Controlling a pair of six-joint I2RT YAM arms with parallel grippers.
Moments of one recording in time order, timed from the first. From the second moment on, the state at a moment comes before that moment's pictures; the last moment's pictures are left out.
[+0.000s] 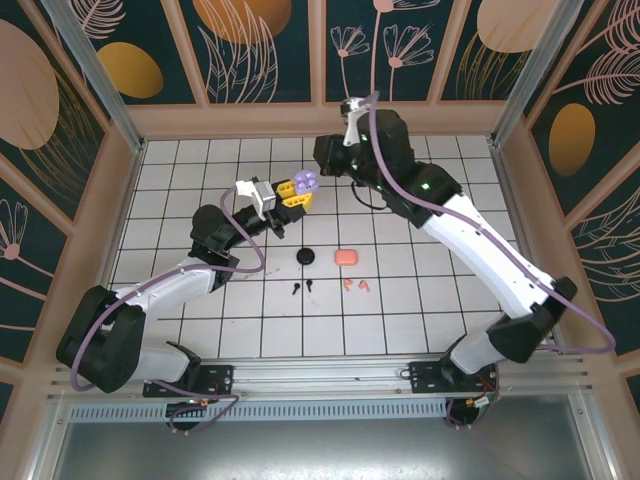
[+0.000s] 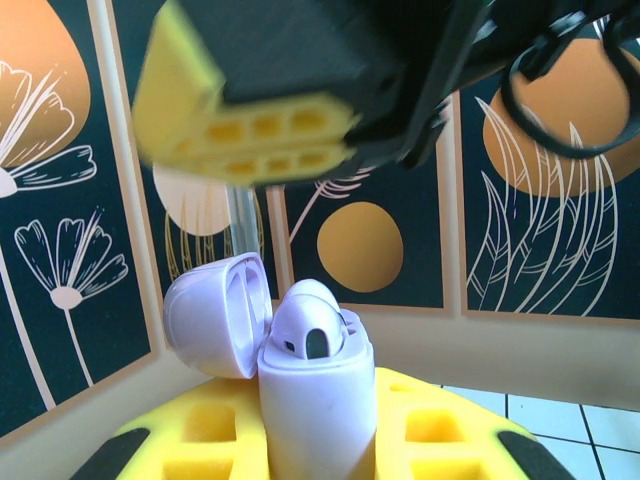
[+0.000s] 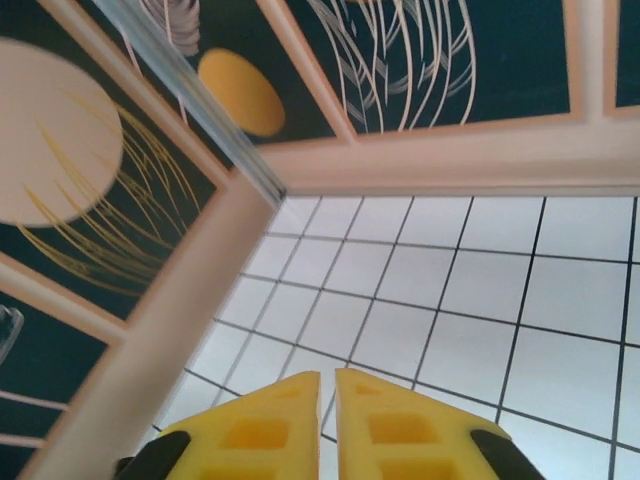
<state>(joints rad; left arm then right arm) -0.52 1.36 0.68 1.05 0.63 -0.13 0.77 1.52 1.74 -0.56 0.03 0.52</state>
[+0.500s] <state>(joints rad) -0.52 1.35 0.67 1.01 0.63 -0.13 0.77 1.67 1.89 -0.74 -0.11 0.49</state>
